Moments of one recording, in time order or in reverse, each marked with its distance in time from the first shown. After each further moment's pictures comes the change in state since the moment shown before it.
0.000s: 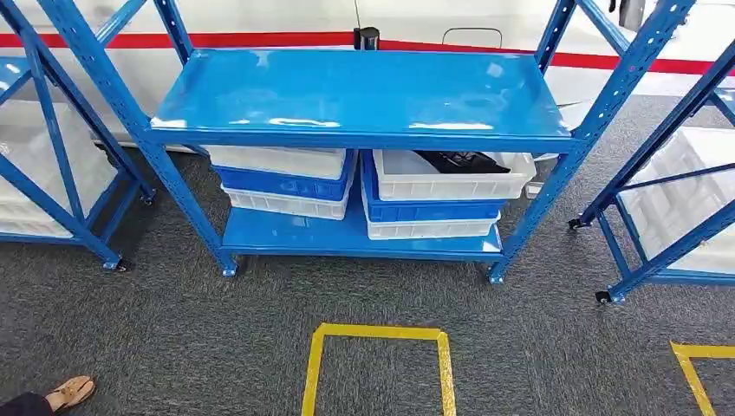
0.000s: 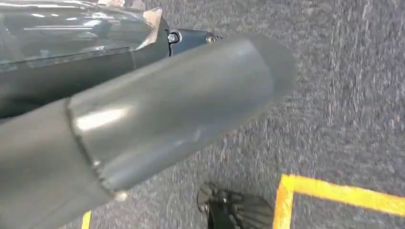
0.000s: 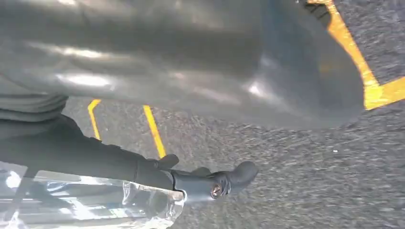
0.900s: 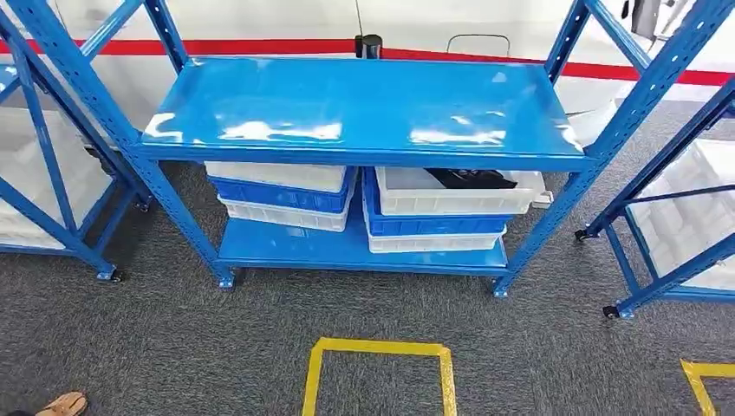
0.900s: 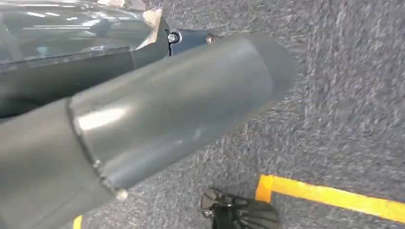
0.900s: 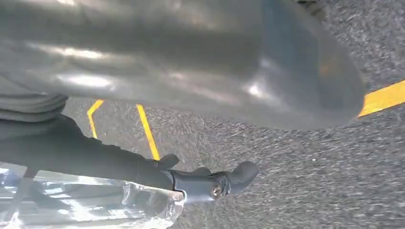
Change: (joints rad) left arm 0.003 0.001 0.000 0.000 -0.001 -0.001 0.000; right arm 0.002 0.004 0.000 -0.002 -0.002 0.000 0.000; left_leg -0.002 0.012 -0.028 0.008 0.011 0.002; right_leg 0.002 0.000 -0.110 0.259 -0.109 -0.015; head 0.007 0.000
